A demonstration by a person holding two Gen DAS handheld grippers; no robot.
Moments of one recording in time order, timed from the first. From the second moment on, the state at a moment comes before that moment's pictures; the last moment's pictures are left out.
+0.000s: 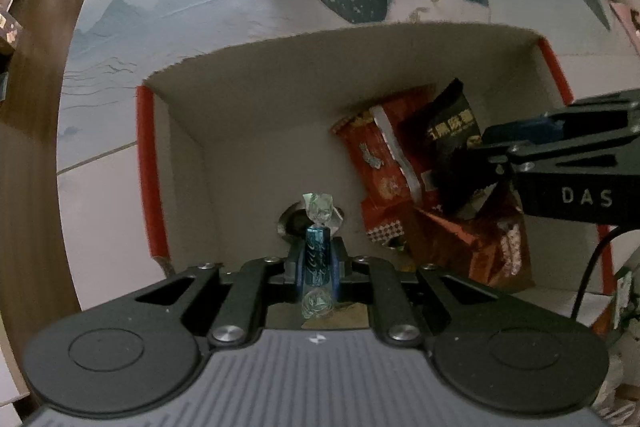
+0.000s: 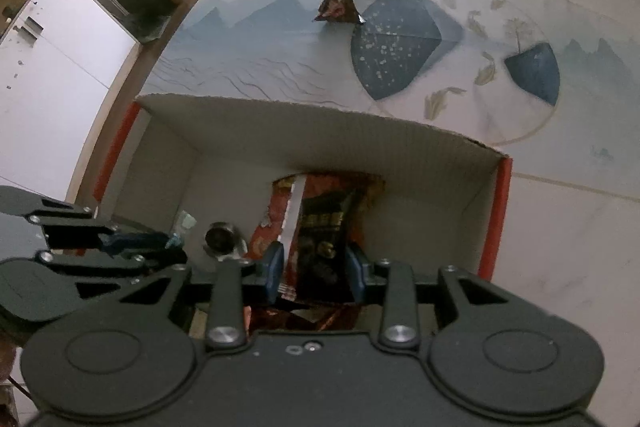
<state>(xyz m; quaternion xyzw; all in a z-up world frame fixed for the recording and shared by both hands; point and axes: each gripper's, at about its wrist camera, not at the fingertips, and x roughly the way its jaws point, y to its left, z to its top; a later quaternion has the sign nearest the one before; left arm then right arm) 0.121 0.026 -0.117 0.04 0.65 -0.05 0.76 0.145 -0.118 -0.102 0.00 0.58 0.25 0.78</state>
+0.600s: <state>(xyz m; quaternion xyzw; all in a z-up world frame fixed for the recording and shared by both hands) 0.121 0.016 -0.140 0.05 0.67 -0.05 0.74 0.137 -0.129 -0.099 0.01 0.57 0.26 0.78</state>
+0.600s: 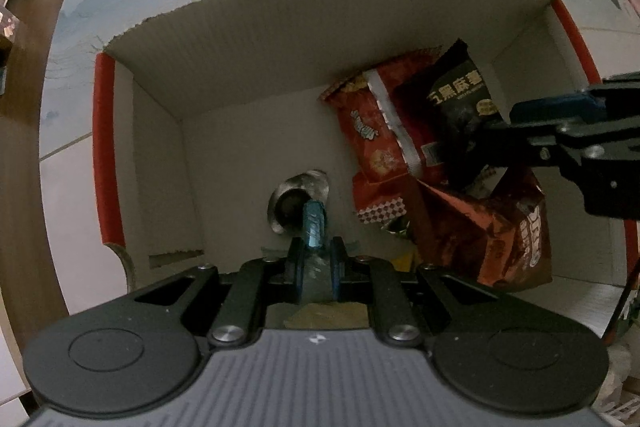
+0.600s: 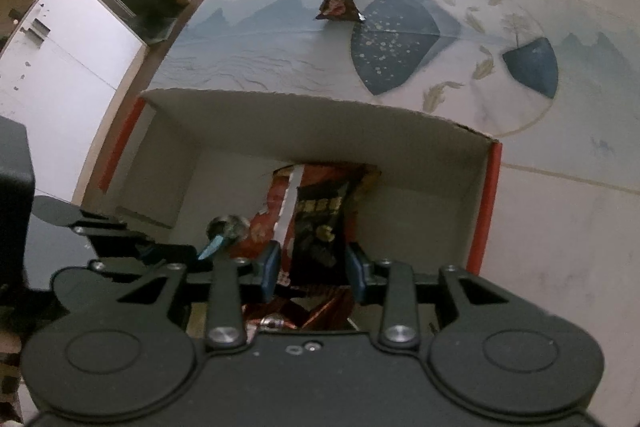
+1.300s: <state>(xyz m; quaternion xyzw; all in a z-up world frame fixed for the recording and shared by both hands) 0.096 0.029 -0.068 0.00 0.59 -0.06 0.80 0.109 -0.135 -0.055 0.03 0.53 0.29 0.79</state>
